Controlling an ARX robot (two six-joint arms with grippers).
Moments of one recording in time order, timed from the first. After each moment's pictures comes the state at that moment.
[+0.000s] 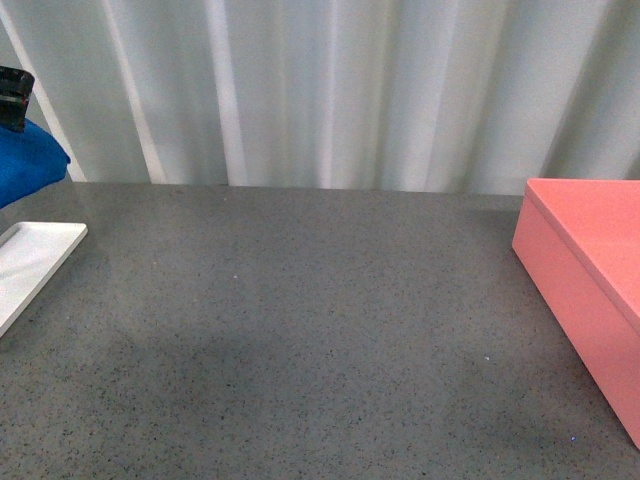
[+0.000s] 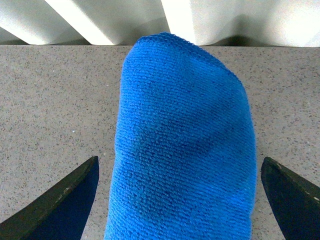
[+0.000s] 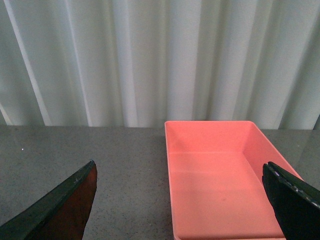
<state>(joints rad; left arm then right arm) 0.26 2.32 1.99 -0.40 -0.12 0.24 0.00 0.00 0.02 0.00 0.00 -0.01</state>
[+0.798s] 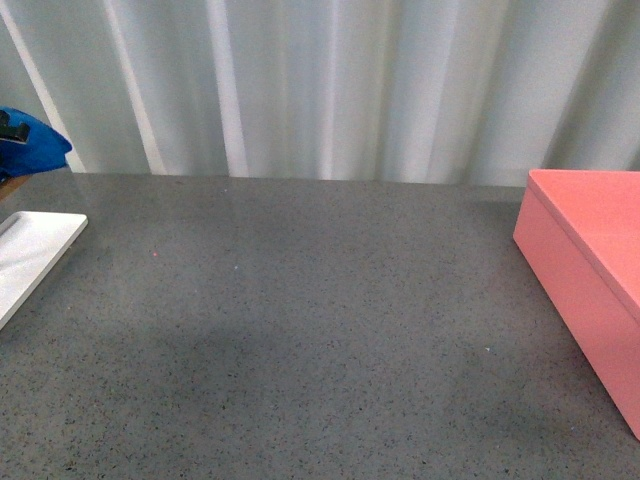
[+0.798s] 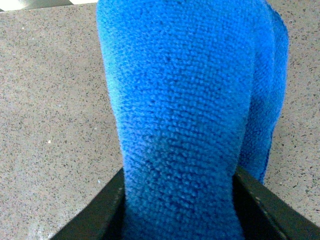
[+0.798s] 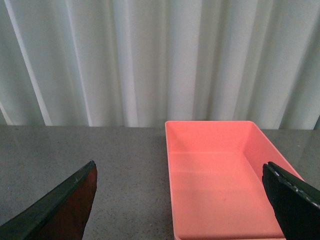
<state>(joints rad) 0.26 2.31 1.82 -0.32 -0.11 0.29 0.00 0.00 0.02 0.00 0.00 -0.01</state>
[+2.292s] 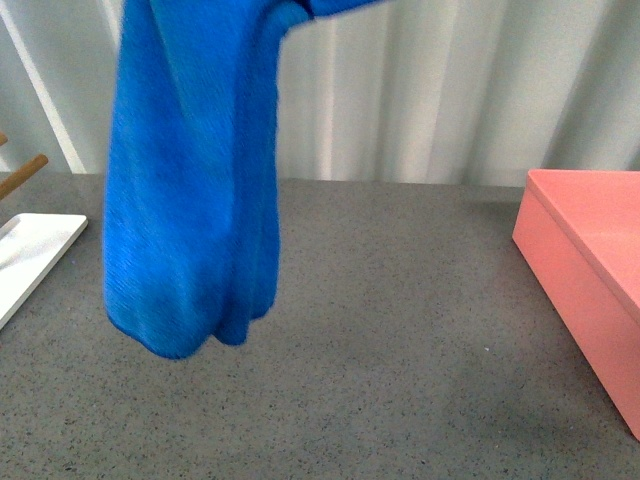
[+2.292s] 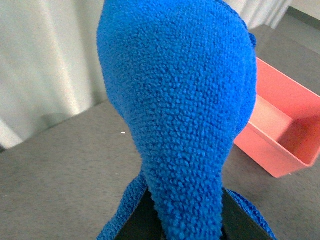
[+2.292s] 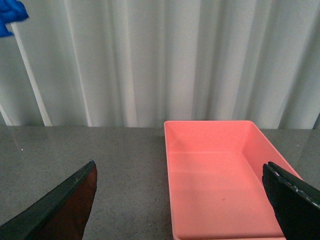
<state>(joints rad) -0.26 1.56 1.14 0.02 0.50 0.13 0.00 0.00 0.02 0.00 0.00 -0.01</state>
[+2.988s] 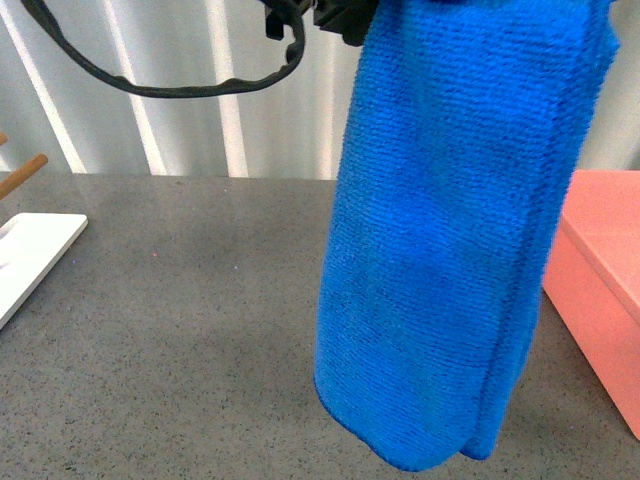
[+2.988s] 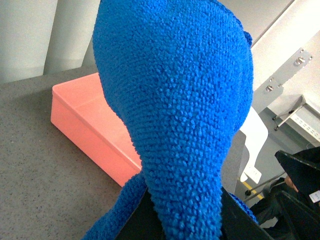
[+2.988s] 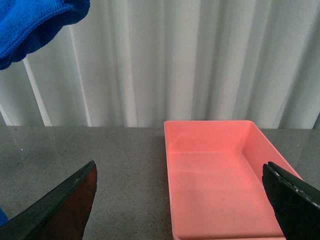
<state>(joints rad) -0.49 1.61 1.01 0.48 0.60 -0.36 0.00 0.00 0.02 0.00 0.00 -0.01</state>
